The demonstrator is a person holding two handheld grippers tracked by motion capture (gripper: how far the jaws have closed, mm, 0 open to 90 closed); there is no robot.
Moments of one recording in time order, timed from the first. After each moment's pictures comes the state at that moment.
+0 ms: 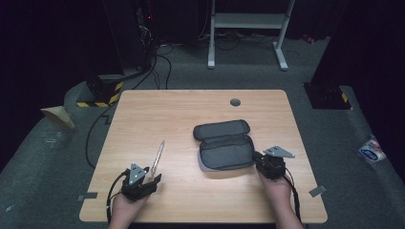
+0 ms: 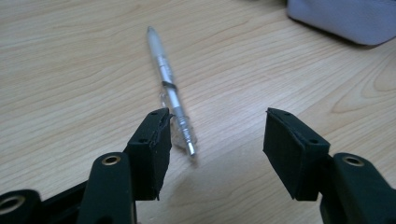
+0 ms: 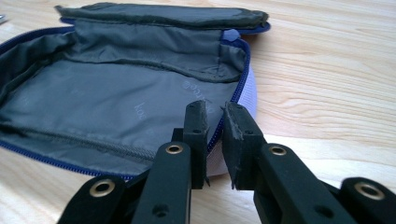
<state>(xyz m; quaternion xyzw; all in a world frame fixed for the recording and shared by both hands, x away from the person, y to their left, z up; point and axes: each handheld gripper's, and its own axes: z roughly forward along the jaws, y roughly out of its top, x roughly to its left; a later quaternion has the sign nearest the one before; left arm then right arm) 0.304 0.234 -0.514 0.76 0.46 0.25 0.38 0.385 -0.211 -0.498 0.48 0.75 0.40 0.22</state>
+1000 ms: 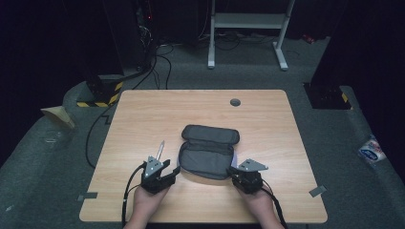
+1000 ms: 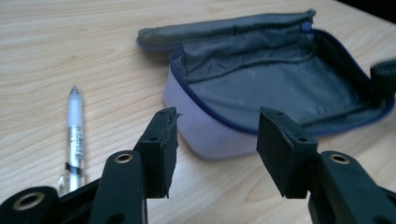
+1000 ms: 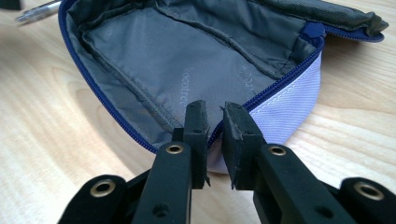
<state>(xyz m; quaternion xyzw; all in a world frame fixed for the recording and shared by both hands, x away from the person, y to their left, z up) 0.327 0.184 -0.499 0.73 0.46 0.21 0.46 0.344 -0.145 -0.506 0.38 0.81 0.41 0.17</state>
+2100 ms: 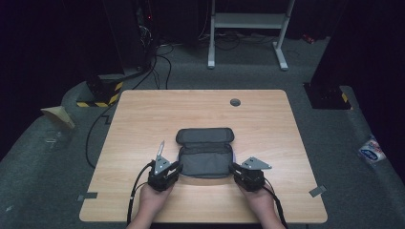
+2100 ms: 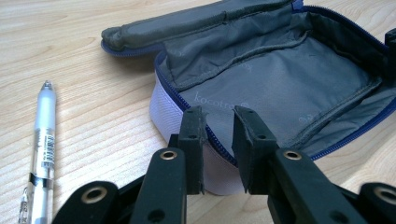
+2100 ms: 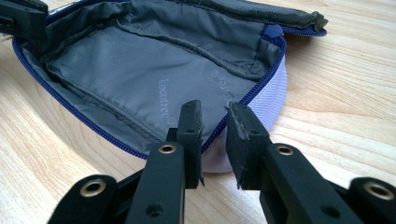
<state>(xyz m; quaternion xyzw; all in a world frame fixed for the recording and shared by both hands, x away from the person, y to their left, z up) 0.334 0.166 -0.508 0.75 0.45 0.22 0.43 0.352 -0.152 -0.506 0.39 0.80 0.42 0.19</state>
